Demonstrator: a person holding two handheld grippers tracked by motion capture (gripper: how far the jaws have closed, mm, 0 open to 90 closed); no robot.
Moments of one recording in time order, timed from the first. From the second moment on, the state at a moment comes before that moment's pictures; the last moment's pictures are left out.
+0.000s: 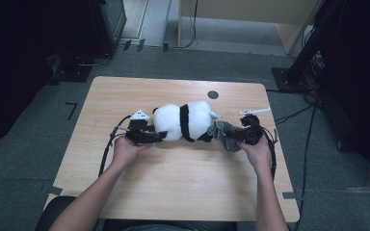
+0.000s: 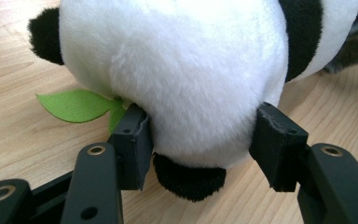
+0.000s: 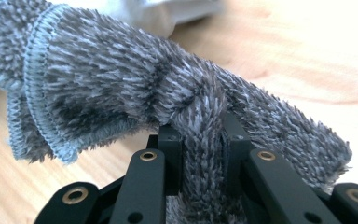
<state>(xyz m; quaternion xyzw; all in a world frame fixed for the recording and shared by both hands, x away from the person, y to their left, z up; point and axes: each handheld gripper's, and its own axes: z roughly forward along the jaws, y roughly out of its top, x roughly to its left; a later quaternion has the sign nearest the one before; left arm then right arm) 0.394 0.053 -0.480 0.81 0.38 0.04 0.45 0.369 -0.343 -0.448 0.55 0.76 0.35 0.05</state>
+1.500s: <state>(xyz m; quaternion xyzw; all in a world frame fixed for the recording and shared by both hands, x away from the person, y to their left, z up) 0.418 0.076 -0.436 0.82 0.32 0.08 0.46 0.385 -0.278 -0.420 0.46 0.77 0.42 0.13</state>
